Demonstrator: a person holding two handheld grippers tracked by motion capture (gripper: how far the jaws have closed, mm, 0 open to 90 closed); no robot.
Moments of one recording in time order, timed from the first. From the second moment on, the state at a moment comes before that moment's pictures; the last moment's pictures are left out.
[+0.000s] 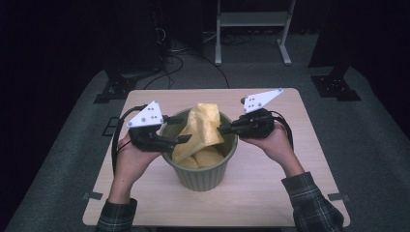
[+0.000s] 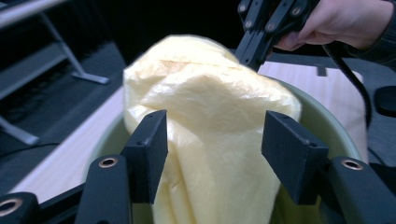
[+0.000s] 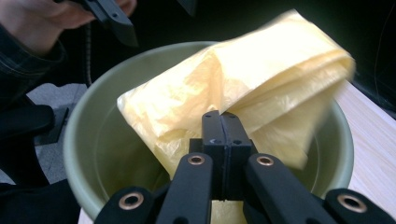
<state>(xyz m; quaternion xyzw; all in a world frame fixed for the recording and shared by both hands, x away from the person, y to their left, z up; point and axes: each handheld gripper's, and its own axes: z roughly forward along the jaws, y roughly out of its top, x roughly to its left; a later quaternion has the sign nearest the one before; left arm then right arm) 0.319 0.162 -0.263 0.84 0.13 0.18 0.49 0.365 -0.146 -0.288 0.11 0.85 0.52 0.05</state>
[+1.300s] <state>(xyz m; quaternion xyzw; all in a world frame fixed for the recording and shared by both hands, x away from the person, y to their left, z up) 0.324 0.154 -0.286 0.86 0.11 0.10 0.49 0.364 -0.144 -0.275 0.13 0.82 0.56 0.07</state>
